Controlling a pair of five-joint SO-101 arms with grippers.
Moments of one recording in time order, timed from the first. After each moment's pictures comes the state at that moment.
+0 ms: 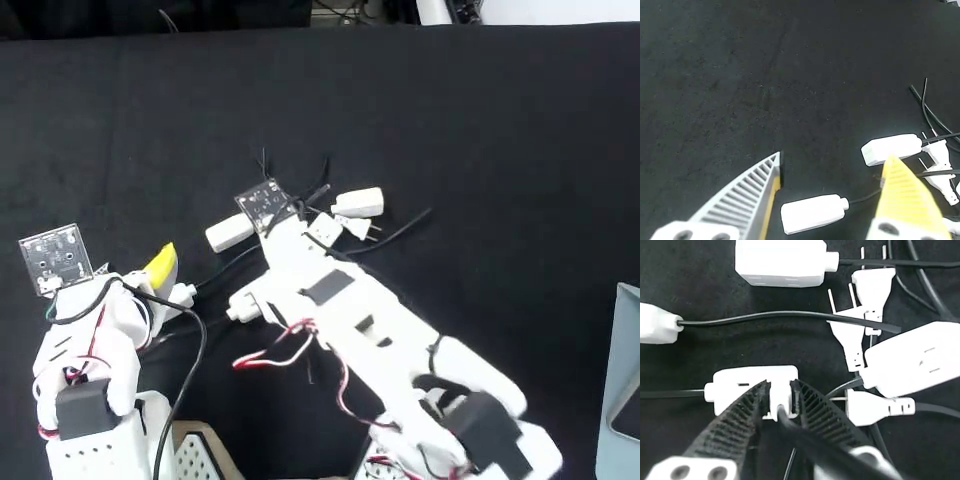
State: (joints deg) left arm -17.0 -93.8 74.8 64.3 6.0; right arm -38.3 -17.5 56.5 32.0 -4.4
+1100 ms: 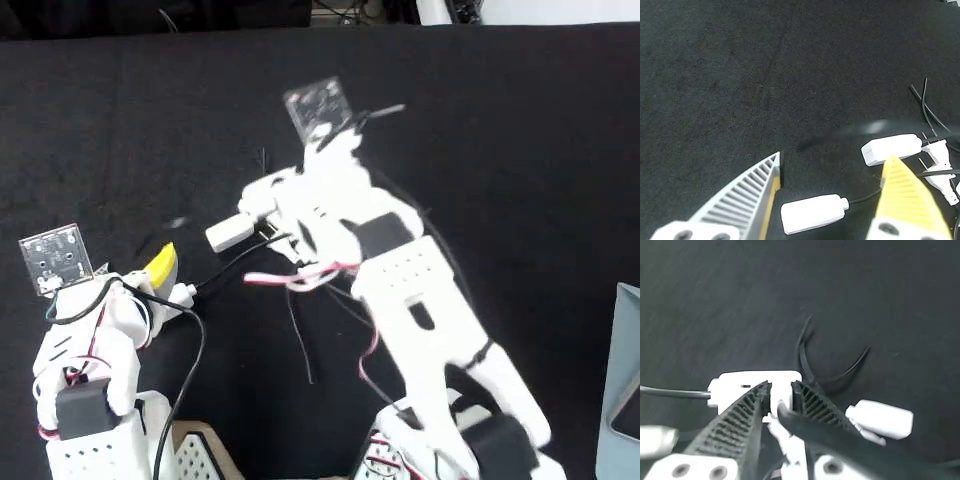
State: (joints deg) left arm -17.0 -93.8 74.8 64.3 6.0; right arm -25.5 -25.0 33.5 42.2 -2.5
